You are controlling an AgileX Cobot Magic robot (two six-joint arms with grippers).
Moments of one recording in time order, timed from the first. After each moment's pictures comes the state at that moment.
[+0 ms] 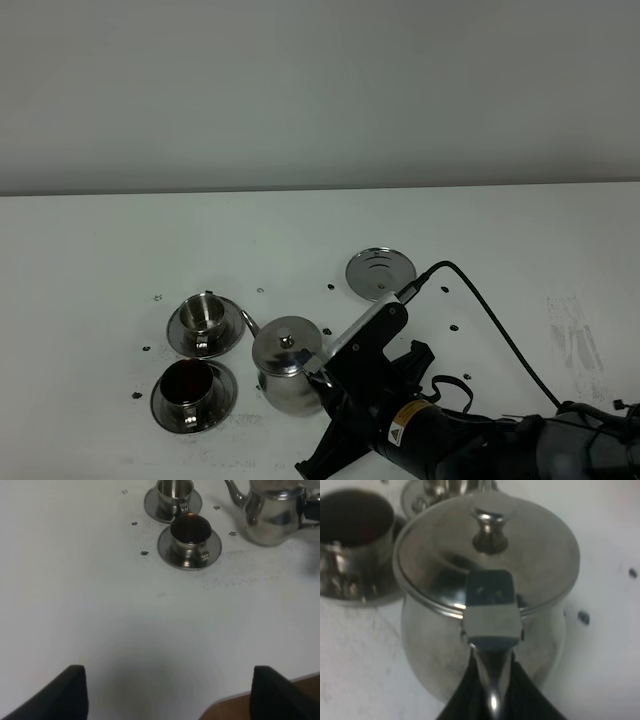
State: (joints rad) left arm -0.09 0.00 -0.47 -0.11 1.09 0.12; right arm 0.93 1.90 -0.75 0.25 -0.52 -0.27
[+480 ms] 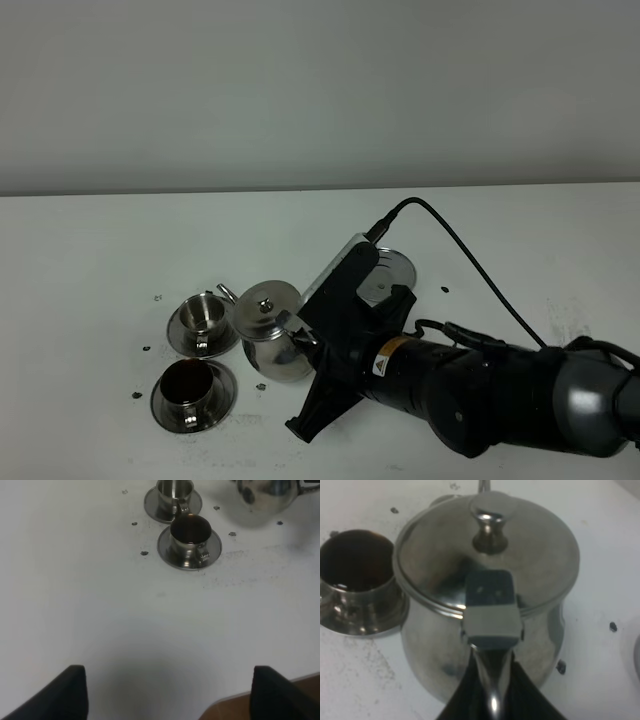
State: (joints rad) left arm -0.09 0.00 -0.47 -0.11 1.09 0.12; right arm 0.88 1.82 -0.94 0.26 -0.17 -0.46
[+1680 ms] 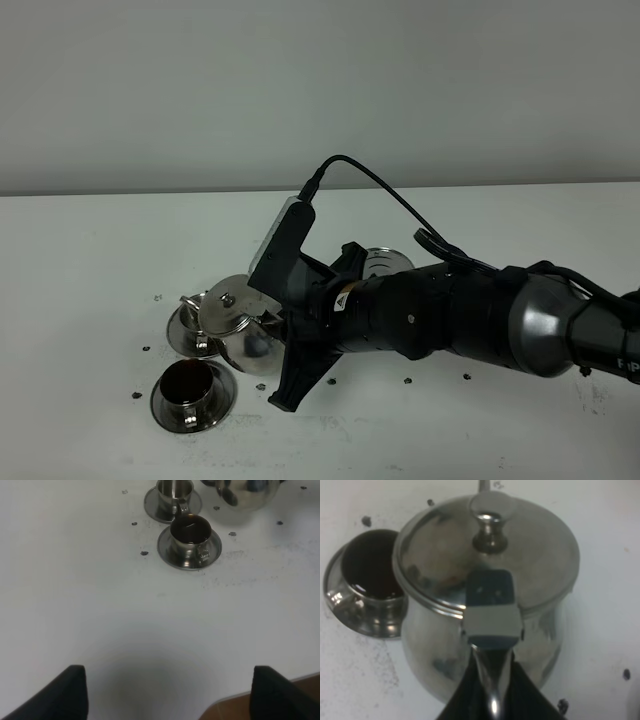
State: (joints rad) left arm -0.09 0.00 -0.47 -0.11 1.09 0.12; right arm 0.84 1.91 -1.25 0.37 0.23 -0.76
